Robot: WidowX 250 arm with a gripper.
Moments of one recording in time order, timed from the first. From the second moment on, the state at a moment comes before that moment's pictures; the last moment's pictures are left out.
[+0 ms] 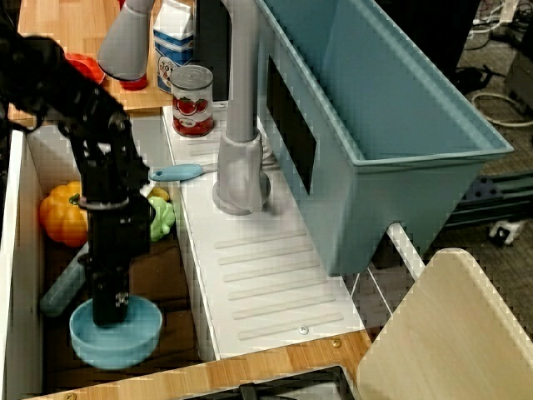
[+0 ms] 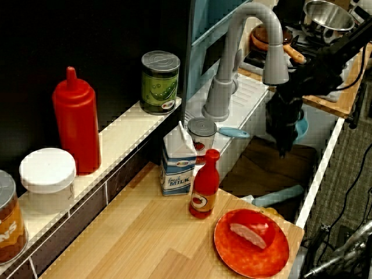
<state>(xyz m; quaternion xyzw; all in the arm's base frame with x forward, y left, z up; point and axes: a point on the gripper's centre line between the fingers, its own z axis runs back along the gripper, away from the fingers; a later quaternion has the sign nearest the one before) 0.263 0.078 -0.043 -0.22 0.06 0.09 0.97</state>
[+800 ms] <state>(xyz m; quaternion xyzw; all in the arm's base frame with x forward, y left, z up) 0.275 0.038 0.069 -0.35 0.06 0.03 0.94</state>
